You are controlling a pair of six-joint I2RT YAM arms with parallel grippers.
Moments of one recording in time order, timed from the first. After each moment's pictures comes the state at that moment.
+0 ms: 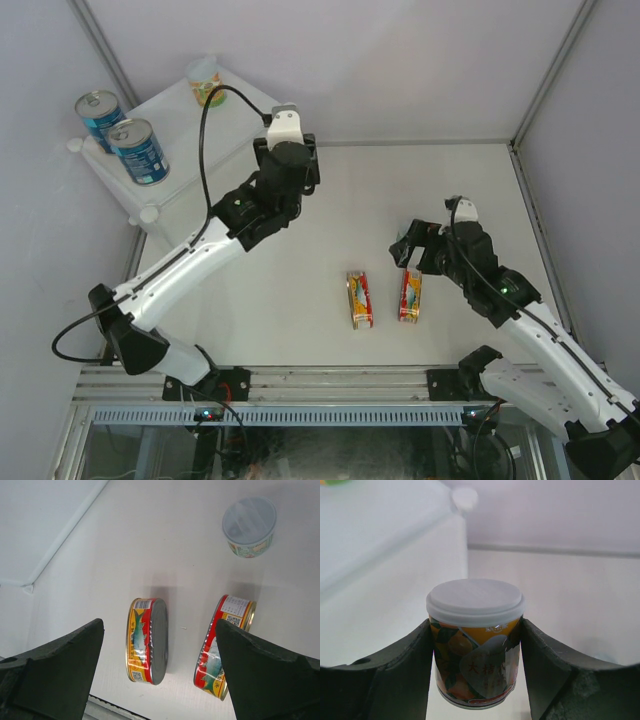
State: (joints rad) left arm -0.83 1.48 1.57 -0.43 -0.78 -0.35; right arm 0.53 0.80 0.80 -0.55 0.10 0.59
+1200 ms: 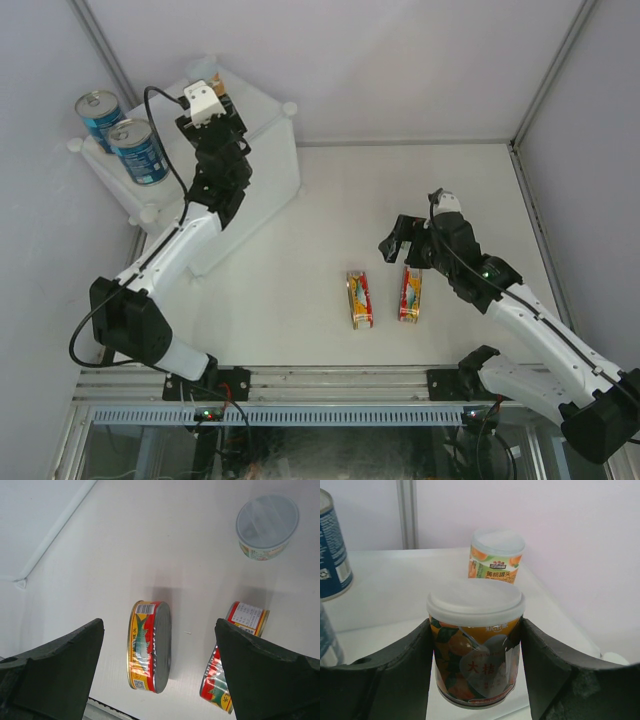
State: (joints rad) left arm -0.39 1.48 1.36 0.32 -0.86 -0.06; right arm 0.56 0.94 0.83 -0.49 0.10 0.58
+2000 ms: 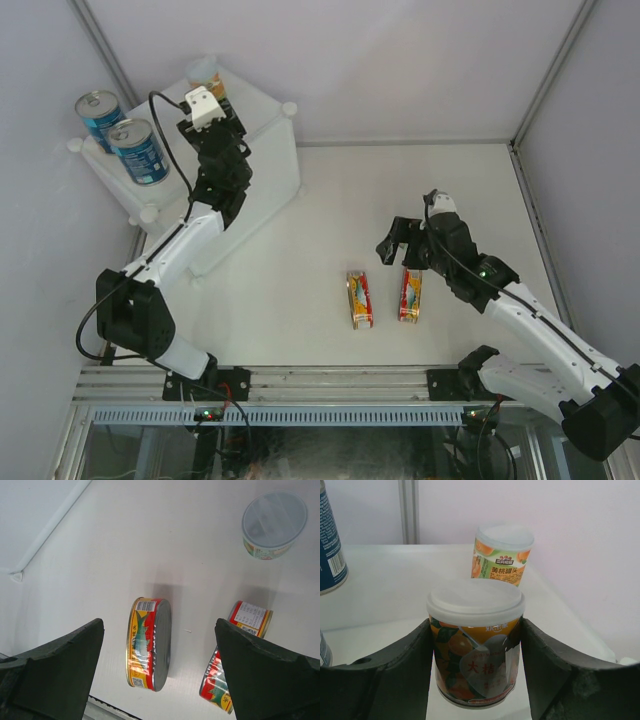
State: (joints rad) left arm -0.36 1.53 1.31 0.45 -0.84 -0.06; right arm 0.58 0.95 0.83 -0.48 0.10 0.57
